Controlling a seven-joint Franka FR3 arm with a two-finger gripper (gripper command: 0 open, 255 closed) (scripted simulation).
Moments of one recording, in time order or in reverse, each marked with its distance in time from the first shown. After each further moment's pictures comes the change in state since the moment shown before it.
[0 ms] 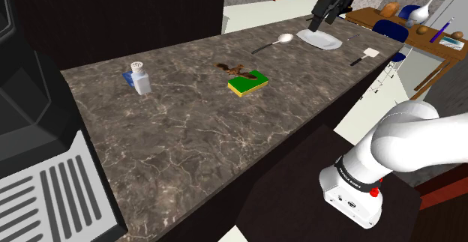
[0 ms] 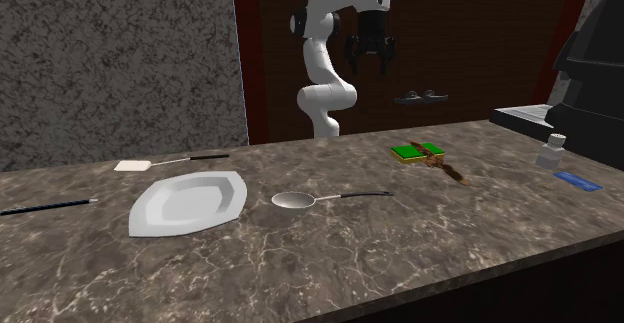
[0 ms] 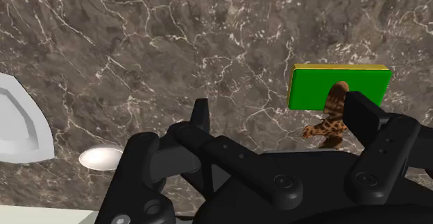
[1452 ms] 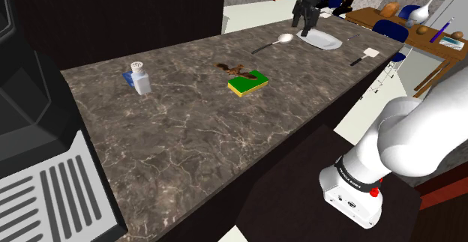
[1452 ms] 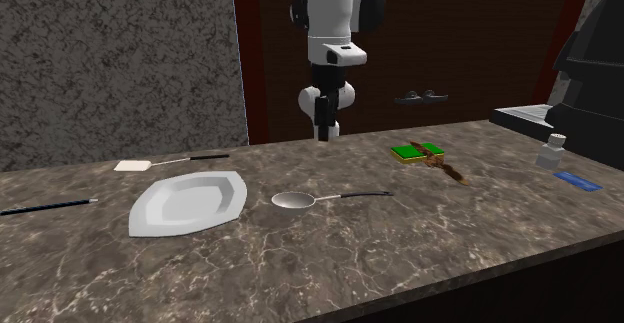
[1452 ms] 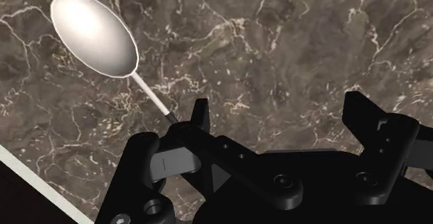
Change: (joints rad) arm 0.231 0.619 -0.573 0.302 -0.063 0.176 -1.298
